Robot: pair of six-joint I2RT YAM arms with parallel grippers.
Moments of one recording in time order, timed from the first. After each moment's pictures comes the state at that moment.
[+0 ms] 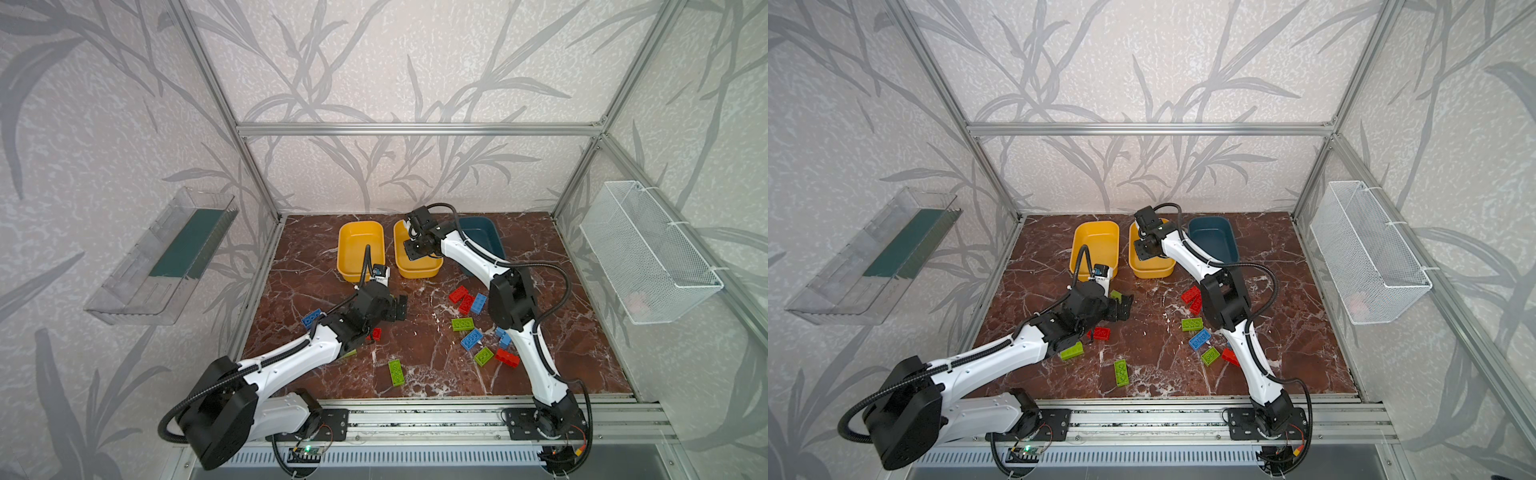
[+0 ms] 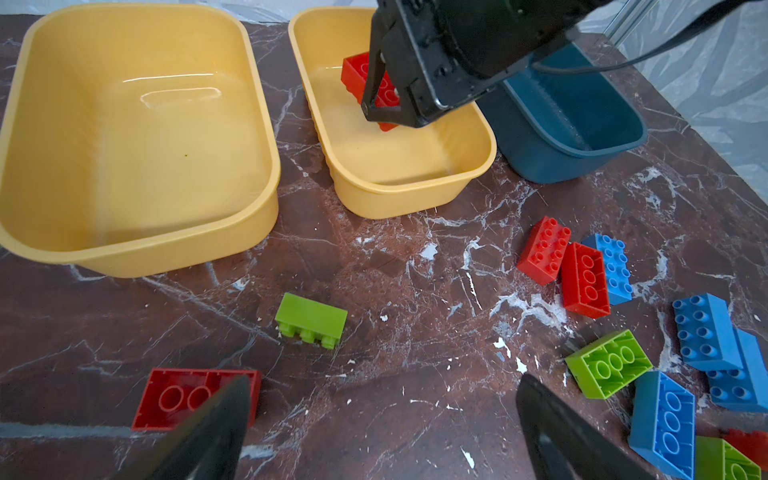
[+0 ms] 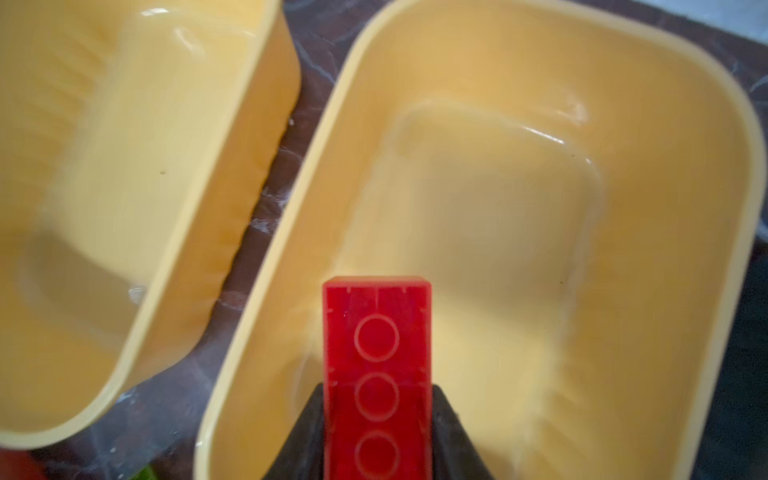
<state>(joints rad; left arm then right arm) -0.71 1.24 0.66 -0.04 -0.25 -0.40 0.57 2.48 2.29 -0.80 0.02 0.16</state>
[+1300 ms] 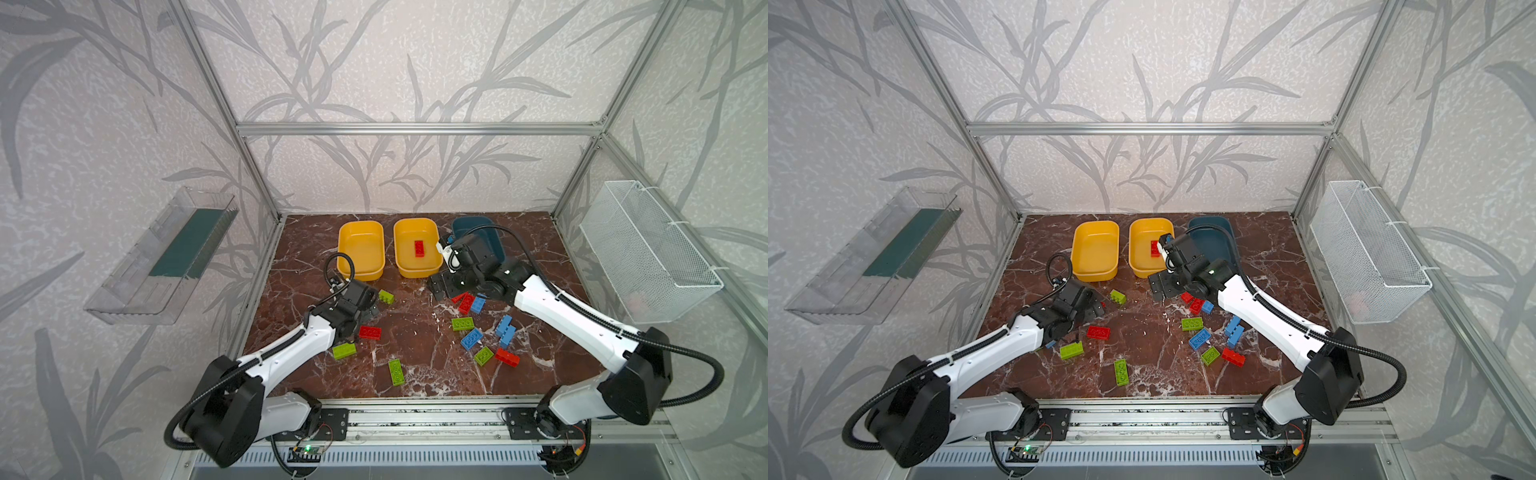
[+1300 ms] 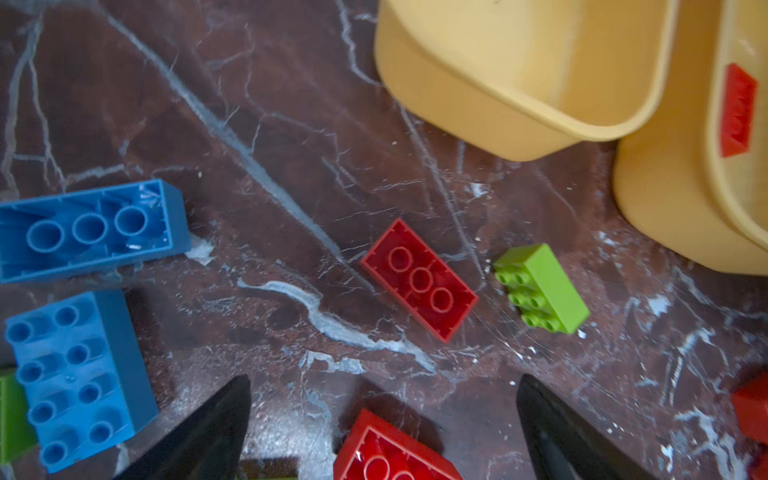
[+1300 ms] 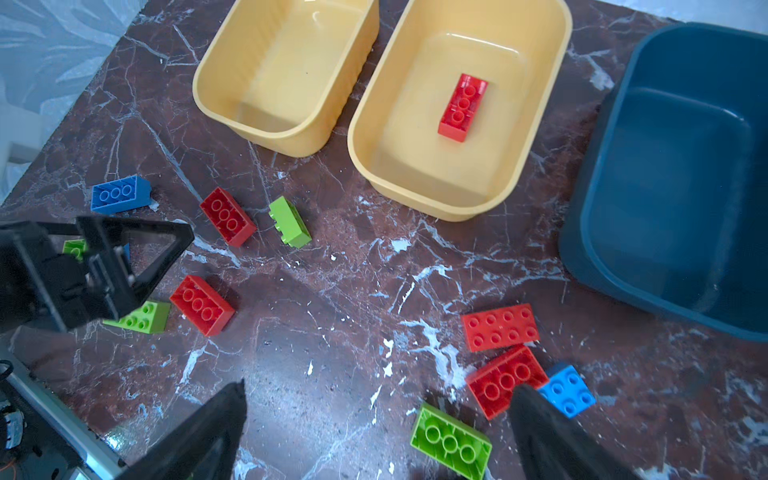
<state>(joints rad) -0.50 1.28 0.69 -0.47 -0.34 -0.98 0.70 1.43 1.28 -0.69 0.03 0.25</state>
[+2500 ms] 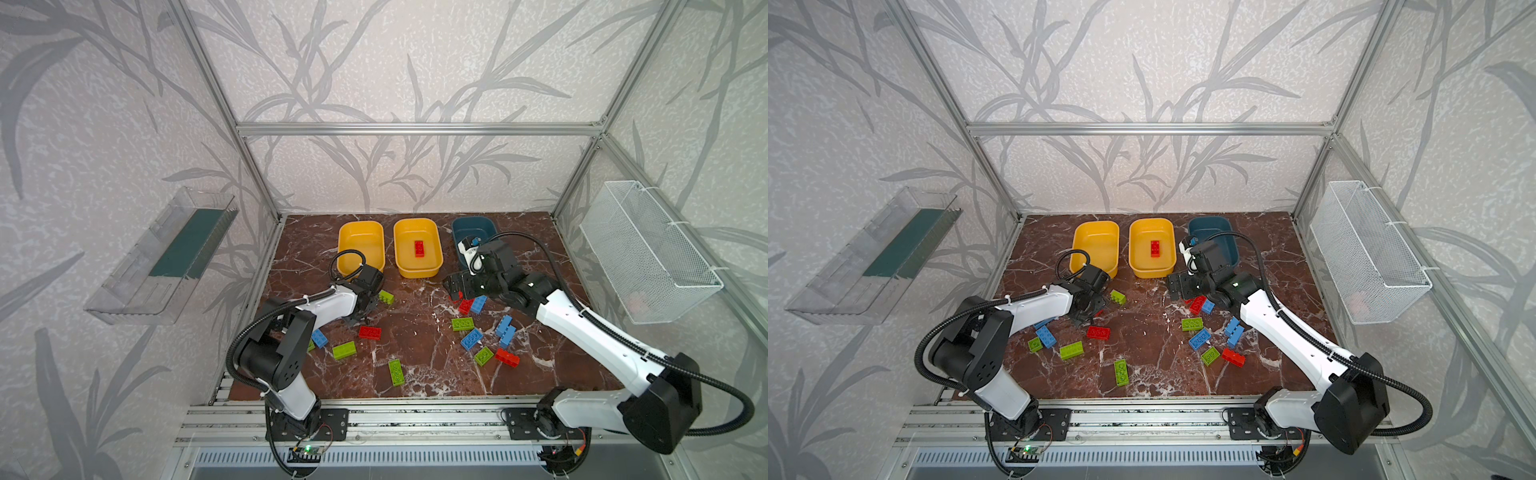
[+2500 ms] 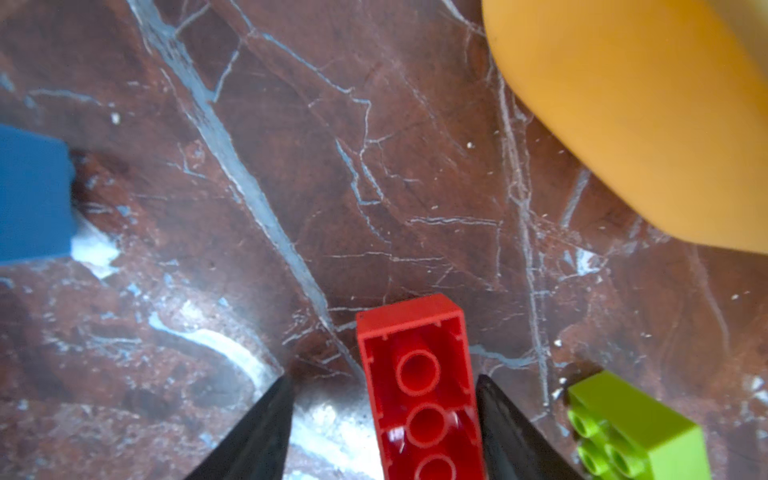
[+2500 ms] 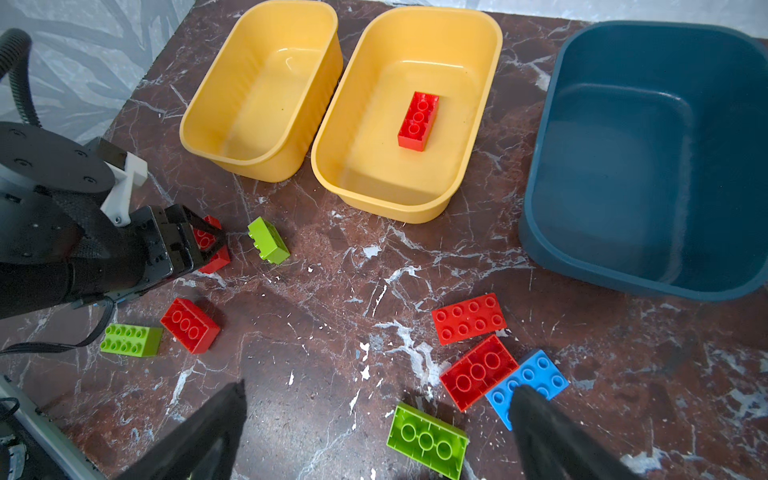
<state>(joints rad) -0.44 1.66 0.89 -0.51 -0.31 -1.15 0.59 1.30 1.10 -0.55 -0.04 0.26</state>
